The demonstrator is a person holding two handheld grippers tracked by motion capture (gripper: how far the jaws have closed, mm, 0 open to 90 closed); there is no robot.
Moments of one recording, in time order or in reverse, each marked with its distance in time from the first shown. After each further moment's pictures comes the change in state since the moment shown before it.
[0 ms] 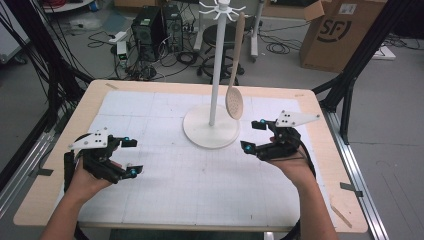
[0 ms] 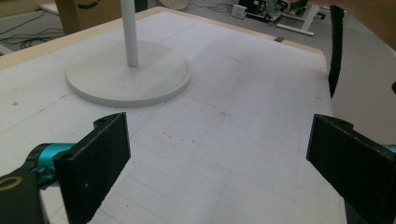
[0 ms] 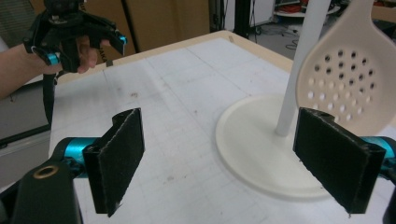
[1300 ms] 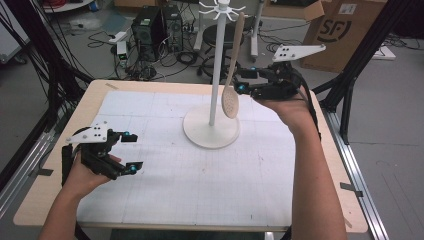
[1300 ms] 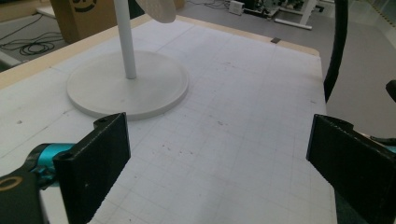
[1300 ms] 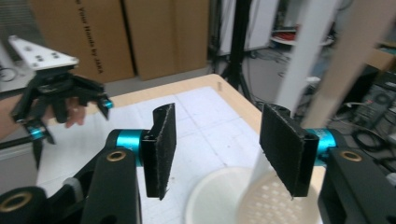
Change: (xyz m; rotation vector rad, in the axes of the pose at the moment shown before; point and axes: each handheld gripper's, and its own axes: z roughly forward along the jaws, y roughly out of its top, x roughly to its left) left arm -0.003 0.025 -0.003 0.019 -0.017 0.019; right arm -0.022 0.143 0.007 -0.035 0.011 -0.111
